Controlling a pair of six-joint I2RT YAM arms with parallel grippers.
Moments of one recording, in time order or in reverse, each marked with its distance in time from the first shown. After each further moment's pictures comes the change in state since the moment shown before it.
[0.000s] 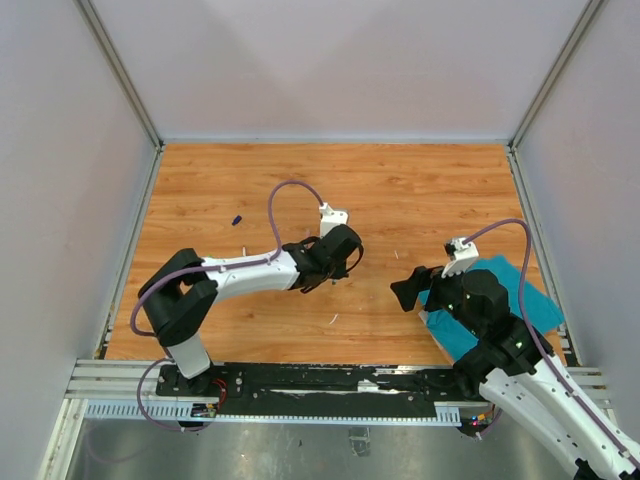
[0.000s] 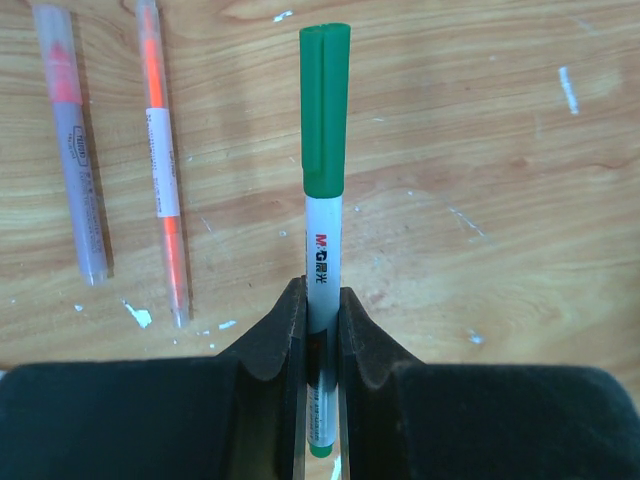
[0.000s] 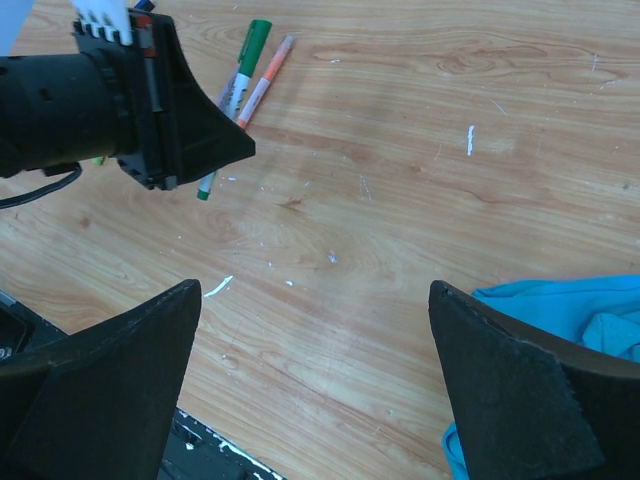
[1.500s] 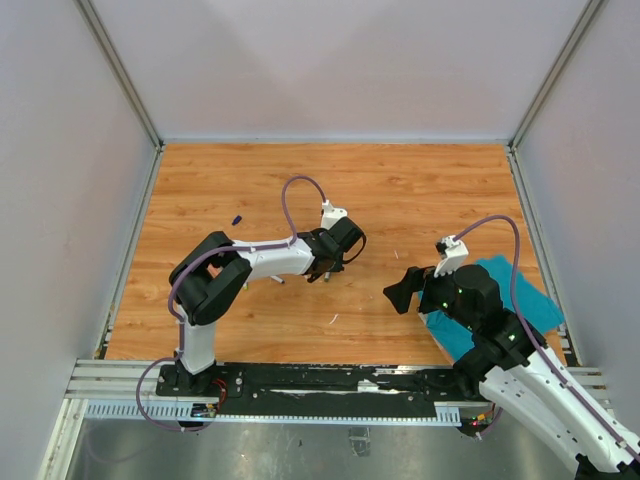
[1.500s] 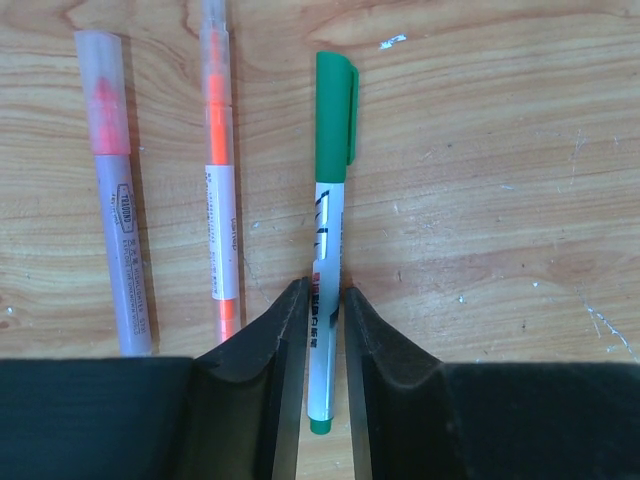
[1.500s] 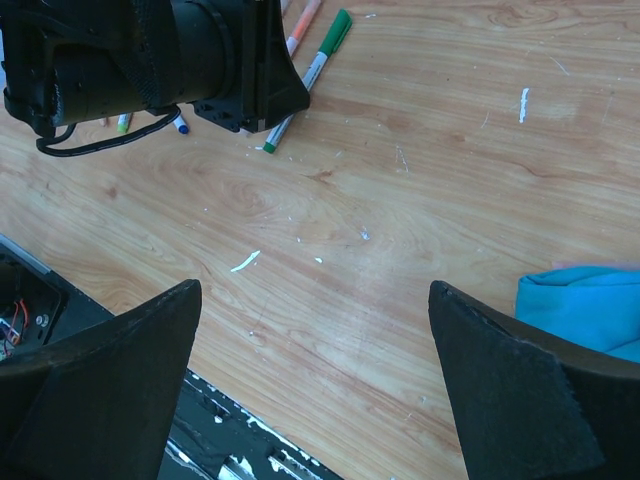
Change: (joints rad) left arm 0.093 0.237 0.126 -0.059 -0.031 0.046; right arm 0.000 0.065 -0.002 0.009 -0.098 0.046
